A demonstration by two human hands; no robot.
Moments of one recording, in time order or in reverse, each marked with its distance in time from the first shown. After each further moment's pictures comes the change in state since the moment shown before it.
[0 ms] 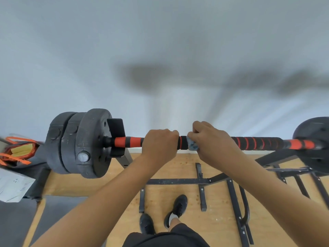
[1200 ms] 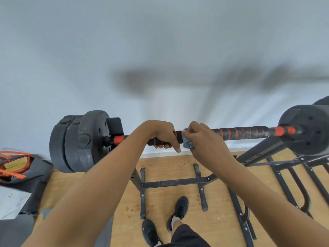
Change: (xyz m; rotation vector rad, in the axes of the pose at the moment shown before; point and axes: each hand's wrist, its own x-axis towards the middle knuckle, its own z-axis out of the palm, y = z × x) left_hand 0.047 -0.022 -0.035 -0.720 -0.881 -0.006; right_hand -0.030 -0.022 0.017 0.109 0.155 0.157
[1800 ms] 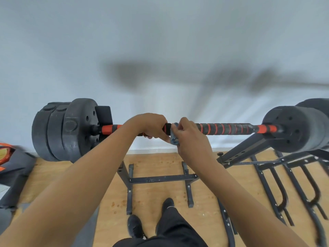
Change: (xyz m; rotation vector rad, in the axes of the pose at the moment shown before) left_hand 0.001 -0.005 0.013 0.276 0.214 0.128; right_hand -0.014 -0.013 0.011 0.010 0.063 0.077
